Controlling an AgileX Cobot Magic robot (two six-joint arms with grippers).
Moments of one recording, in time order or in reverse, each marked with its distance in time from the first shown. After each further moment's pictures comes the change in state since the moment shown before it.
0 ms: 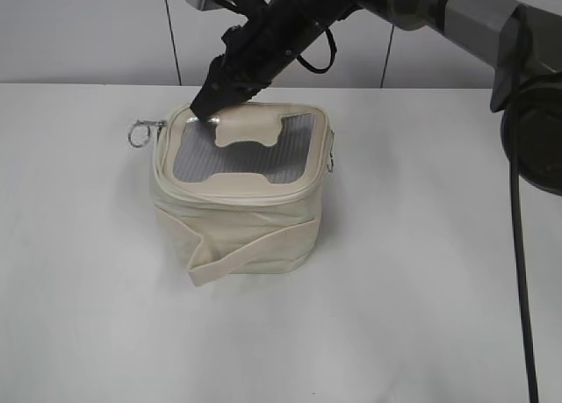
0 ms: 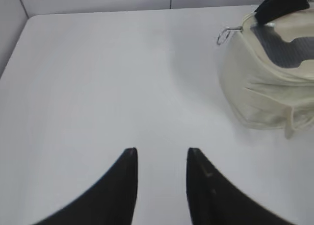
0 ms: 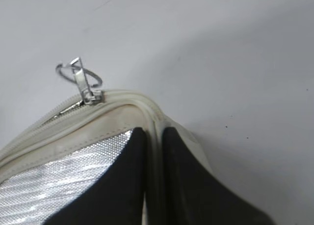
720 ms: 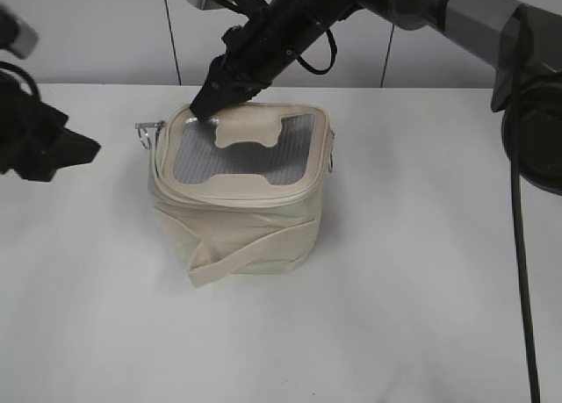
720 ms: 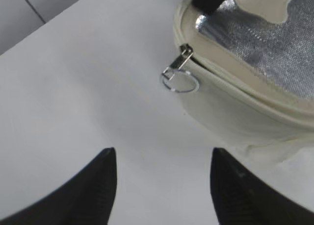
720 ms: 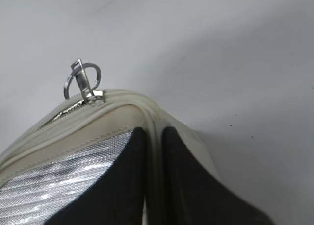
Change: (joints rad) left arm -0.119 1.133 -0.182 -0.721 -0.559 1.226; right arm 0.000 0.000 0.000 0.015 0.024 0.006
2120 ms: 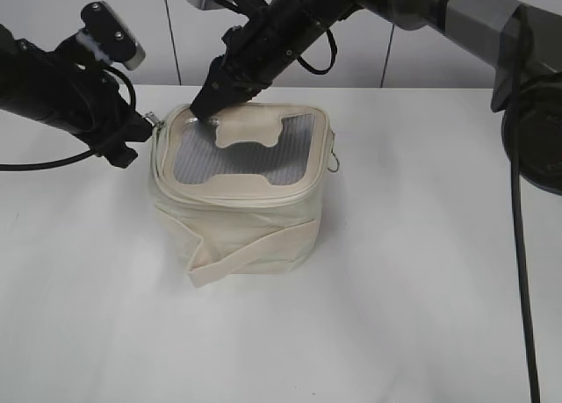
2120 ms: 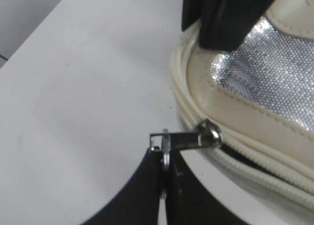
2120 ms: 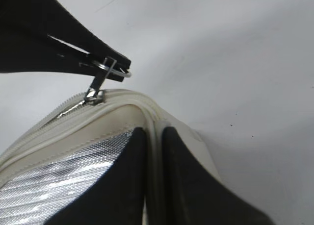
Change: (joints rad) left arm -0.117 0.389 -0.291 0.073 -0.049 0.074; right arm 0.000 0.000 0.000 0.001 0.000 0.001
